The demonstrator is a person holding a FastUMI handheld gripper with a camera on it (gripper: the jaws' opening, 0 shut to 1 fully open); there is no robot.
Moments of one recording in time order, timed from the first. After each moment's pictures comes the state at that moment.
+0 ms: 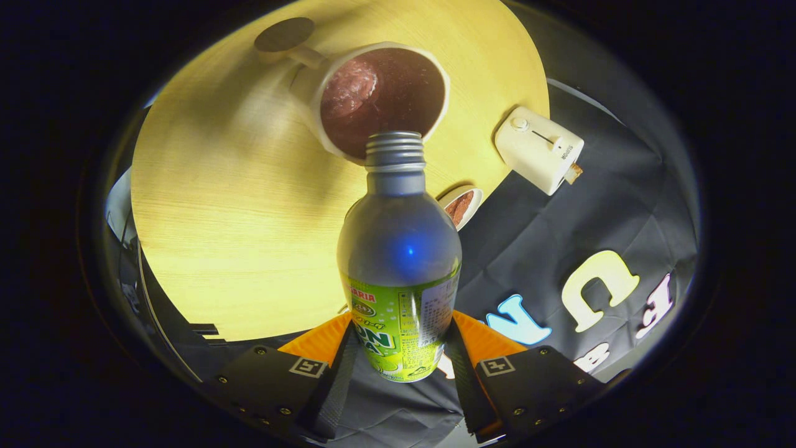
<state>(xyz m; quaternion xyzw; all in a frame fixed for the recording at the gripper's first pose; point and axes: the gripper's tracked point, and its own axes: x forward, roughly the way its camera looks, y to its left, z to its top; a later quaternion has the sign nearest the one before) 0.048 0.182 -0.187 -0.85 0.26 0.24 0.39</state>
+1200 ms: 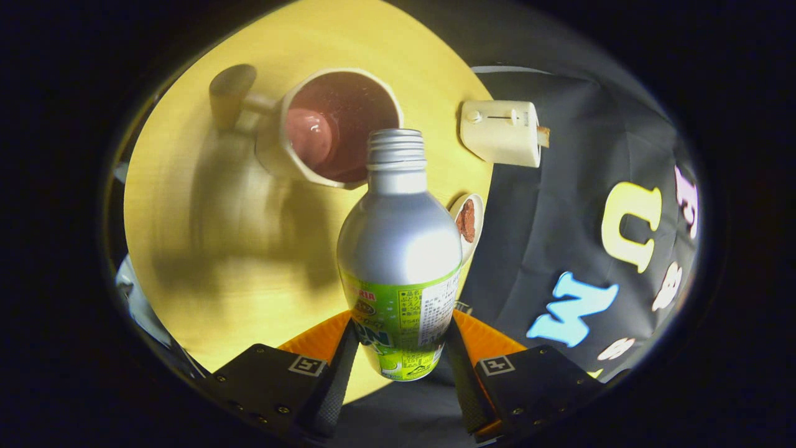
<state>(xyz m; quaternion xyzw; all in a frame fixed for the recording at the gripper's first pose) 0.041 0.168 -0.249 -0.67 0.29 0.30 0.61</state>
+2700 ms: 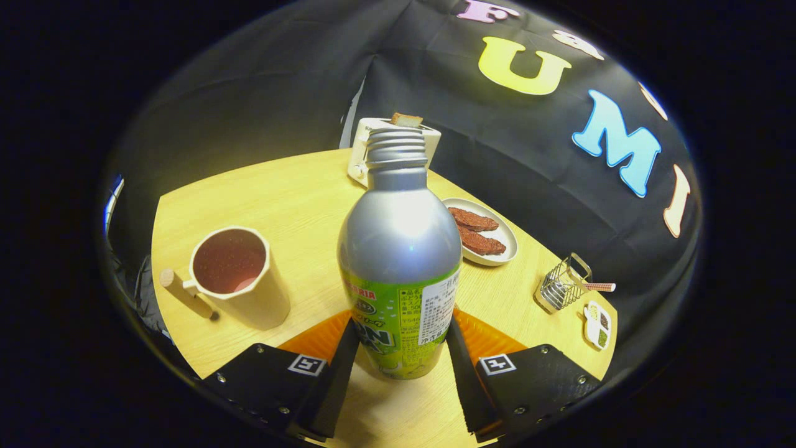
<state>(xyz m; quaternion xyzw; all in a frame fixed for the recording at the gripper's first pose) 0.087 0.189 -0.289 -0.18 0.32 0.34 0.87</state>
